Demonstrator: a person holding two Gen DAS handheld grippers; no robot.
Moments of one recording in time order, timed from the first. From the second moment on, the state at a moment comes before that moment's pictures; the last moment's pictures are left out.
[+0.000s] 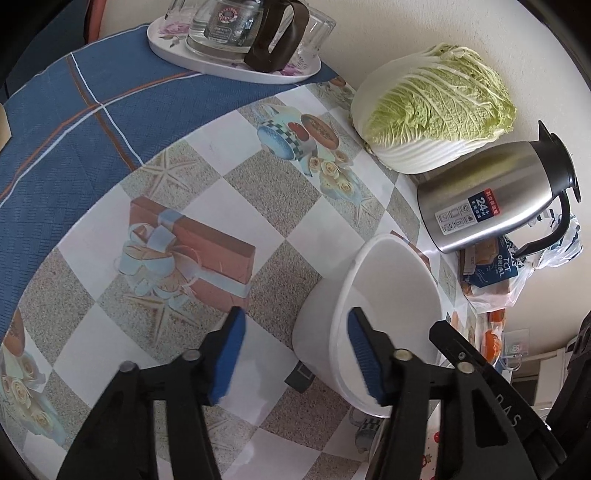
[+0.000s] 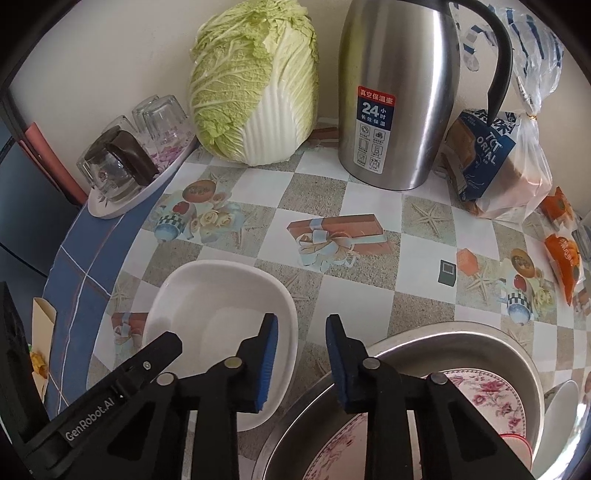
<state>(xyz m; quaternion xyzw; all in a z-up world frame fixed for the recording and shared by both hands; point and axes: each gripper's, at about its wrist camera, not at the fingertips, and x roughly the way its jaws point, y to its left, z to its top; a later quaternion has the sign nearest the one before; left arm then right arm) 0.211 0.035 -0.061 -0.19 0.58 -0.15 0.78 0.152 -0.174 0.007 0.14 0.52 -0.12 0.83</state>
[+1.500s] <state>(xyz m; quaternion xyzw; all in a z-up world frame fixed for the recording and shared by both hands) 0.095 -0.022 0.070 -0.02 0.45 -0.26 0.86 0.009 -0.181 0.092 0.22 0.40 -0.16 0.88</state>
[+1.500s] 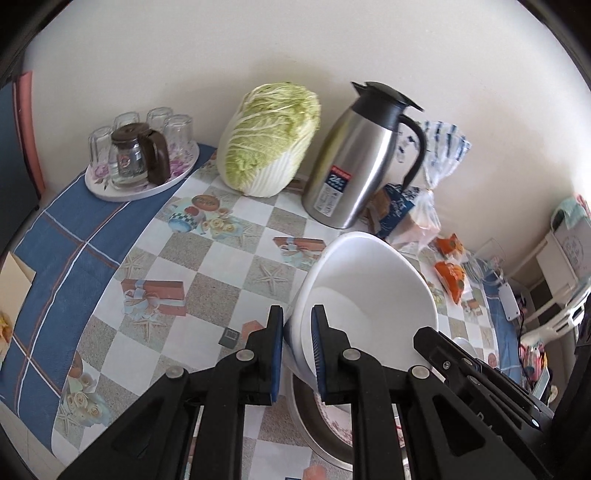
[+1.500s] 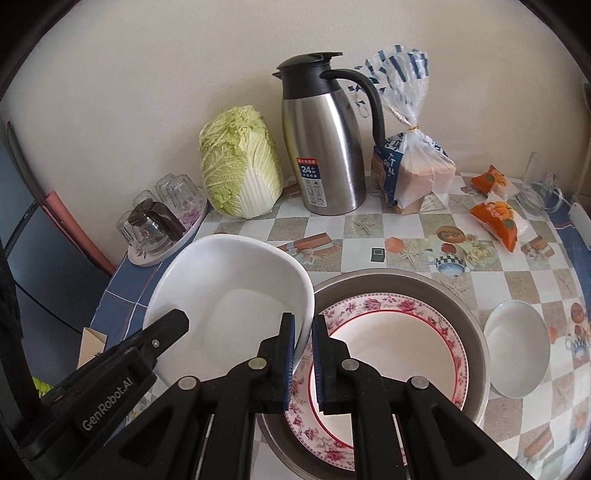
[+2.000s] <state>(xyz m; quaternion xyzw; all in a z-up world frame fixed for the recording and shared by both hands) 0.054 -0.076 0.084 0.06 0.42 -0.30 0.85 -0.061 -0.216 0.101 0.28 0.34 -0.19 0.87</state>
